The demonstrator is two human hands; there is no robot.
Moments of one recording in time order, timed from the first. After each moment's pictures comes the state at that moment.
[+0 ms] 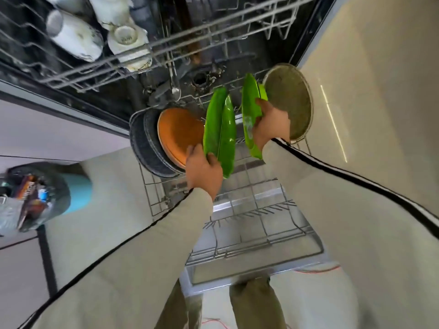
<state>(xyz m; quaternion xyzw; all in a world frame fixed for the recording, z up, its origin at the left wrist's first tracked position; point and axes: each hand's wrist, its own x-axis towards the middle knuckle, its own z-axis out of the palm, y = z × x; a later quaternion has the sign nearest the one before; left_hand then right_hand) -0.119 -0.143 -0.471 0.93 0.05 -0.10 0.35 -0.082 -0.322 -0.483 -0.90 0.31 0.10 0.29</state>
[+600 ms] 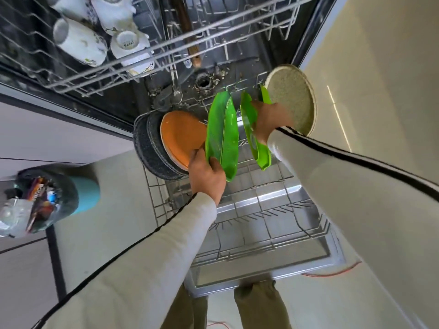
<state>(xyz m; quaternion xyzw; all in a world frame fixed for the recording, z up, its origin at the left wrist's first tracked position) -0.128 -0.147 -0.471 0.91 0.06 -0.08 0.40 -0.065 -0.332 -0.474 -0.95 0.17 0.18 0.16</state>
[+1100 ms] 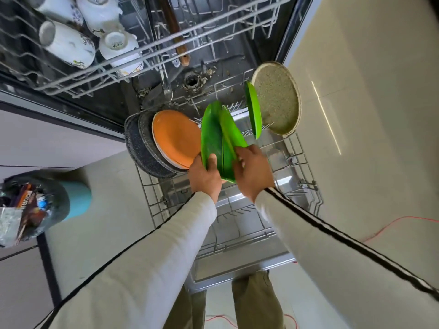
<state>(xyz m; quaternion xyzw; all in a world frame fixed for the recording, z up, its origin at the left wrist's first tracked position) -0.148 -0.152 -0.466 0.79 0.22 -0.22 0.53 -0.184 -0.268 -0.481 -0.90 0.18 0.04 0.40</state>
